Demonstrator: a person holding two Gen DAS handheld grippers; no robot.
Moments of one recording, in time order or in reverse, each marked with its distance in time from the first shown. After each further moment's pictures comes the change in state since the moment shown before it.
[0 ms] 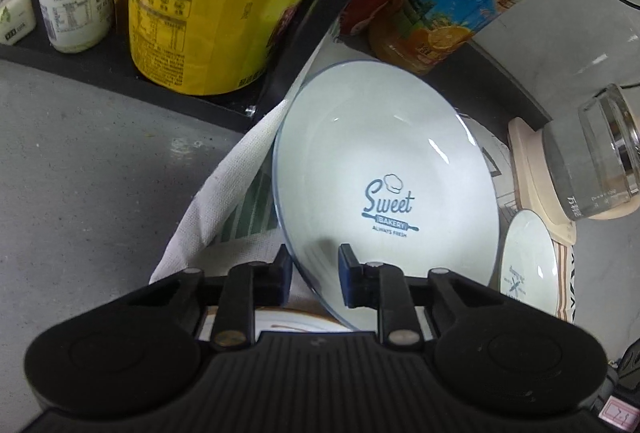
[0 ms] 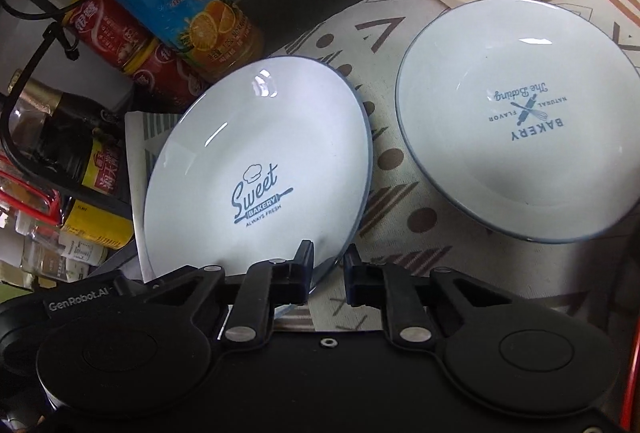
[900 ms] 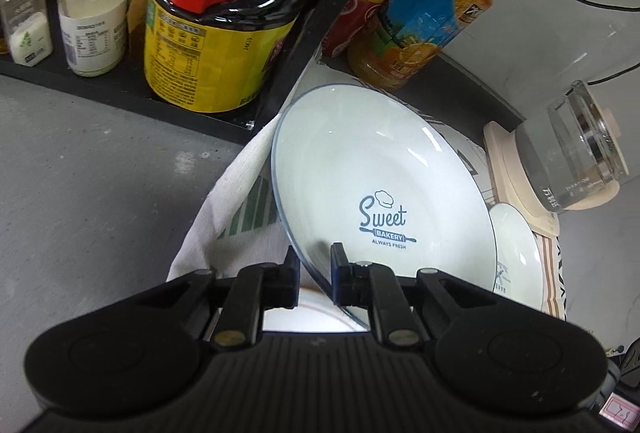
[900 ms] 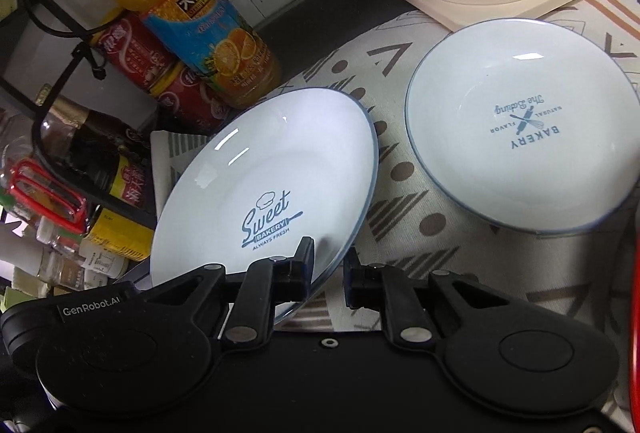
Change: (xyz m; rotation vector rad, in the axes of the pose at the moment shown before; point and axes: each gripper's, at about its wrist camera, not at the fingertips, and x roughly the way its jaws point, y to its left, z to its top) left arm -0.042 0.001 -0.015 0.060 -0.072 -0.033; right arm -0.028 0.009 -0.016 -0.007 -0.113 0.042
